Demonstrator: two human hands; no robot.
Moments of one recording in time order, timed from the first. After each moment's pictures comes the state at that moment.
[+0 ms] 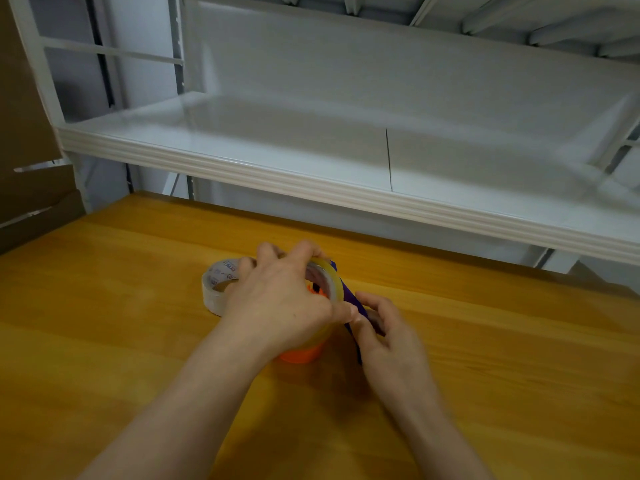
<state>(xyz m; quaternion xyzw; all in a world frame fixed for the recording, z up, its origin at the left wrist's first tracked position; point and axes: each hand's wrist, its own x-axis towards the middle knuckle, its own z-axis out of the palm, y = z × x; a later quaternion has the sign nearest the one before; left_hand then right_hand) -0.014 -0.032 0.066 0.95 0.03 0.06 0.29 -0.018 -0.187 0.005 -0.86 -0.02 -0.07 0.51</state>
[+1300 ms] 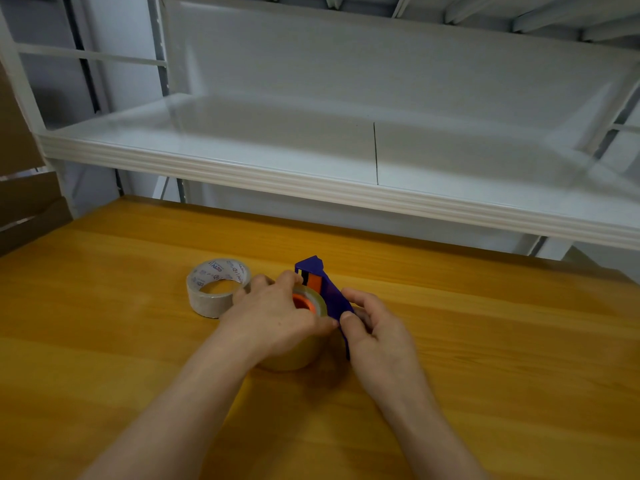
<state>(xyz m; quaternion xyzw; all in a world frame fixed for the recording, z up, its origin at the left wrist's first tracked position) 0.001 -0.042 0.038 0.96 0.07 -0.07 0.26 -0.021 -0.191 0.006 -0.85 -0.01 -0.06 0.53</state>
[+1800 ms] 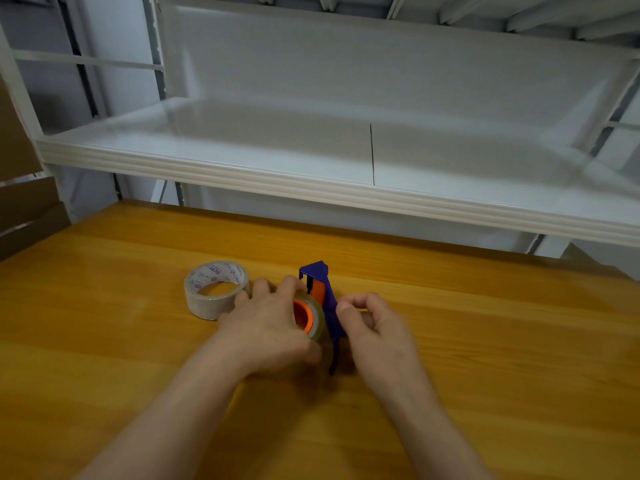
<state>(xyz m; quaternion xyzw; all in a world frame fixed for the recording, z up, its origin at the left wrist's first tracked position) -0.006 -0.038 0.035 0.97 0.01 -0.07 0.24 -0.016 -0.195 0.003 -0.82 0.01 -0.05 0.56</state>
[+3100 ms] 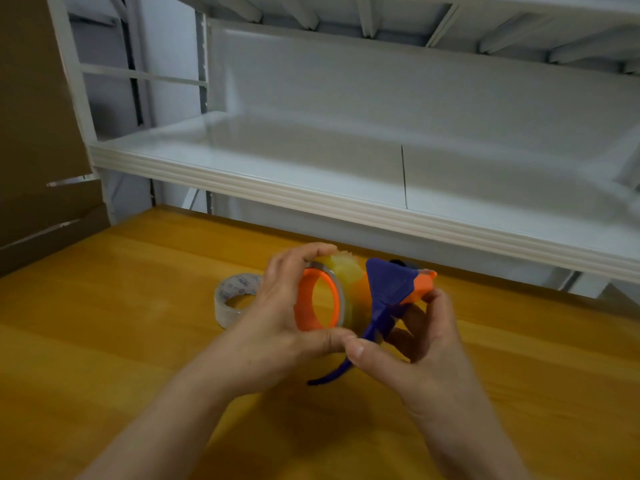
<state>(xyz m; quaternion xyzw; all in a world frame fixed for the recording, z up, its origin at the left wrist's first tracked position) -0.026 -0.009 0.048 0.85 -0.16 0.12 0.49 -0.041 -0.196 0.048 -0.74 -0.15 -0.03 0.66</state>
